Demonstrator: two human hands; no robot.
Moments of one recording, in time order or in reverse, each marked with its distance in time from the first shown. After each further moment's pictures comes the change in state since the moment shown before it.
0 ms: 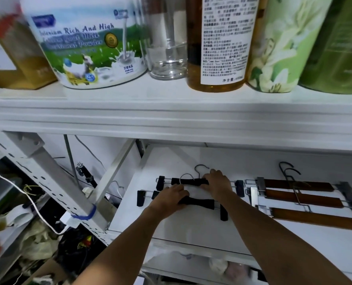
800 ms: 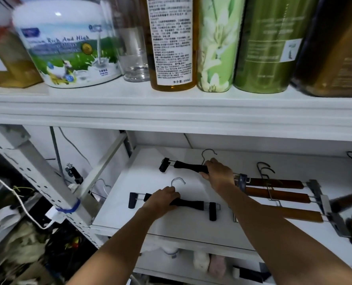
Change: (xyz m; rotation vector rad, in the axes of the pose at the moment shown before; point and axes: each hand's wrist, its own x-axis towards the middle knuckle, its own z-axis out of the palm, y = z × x) left_hand 0.004 0.044 0.005 0.011 -0.048 -0.080; right_hand -0.040 0.048 -0.051 -0.086 0.256 -0.012
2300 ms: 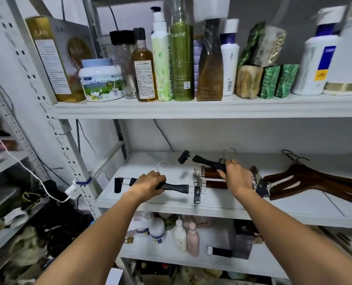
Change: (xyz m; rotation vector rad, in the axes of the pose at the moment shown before) left_hand -0.147 0.140 -0.080 0.145 0.235 -0.039; right_hand -0.232 0.076 -0.136 -0.097 0.205 0.207
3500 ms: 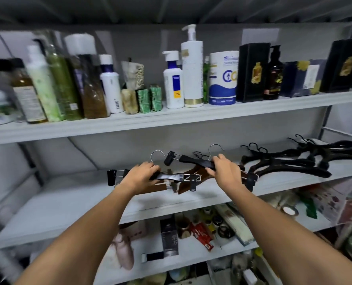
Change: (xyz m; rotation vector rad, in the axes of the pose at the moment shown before) left_hand 0.060 0.279 -0.061 0.047 0.184 0.346; right_hand -0.112 0.250 -0.107 -0.040 0.140 0.185
